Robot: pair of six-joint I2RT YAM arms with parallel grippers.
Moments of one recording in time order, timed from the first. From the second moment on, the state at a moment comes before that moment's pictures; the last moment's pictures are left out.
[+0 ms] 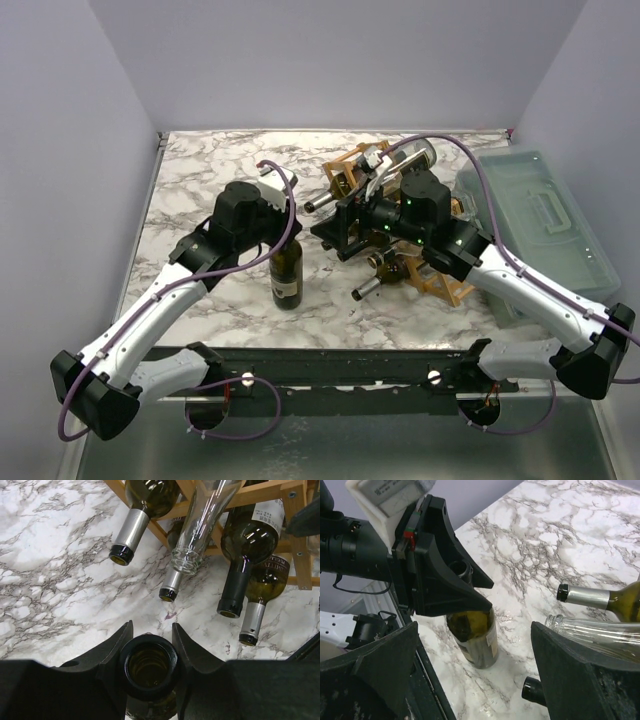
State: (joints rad) left arm -0.59 1.05 1.04 -0.44 0.09 -0.11; right arm 0.84 1.24 1.20 -0.15 -0.21 0.24
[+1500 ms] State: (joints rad) left arm -0.59 0.76 1.35 -0.74 -0.29 -0.28; right arm 1.12 1.52 1.02 0.38 -0.11 0.08
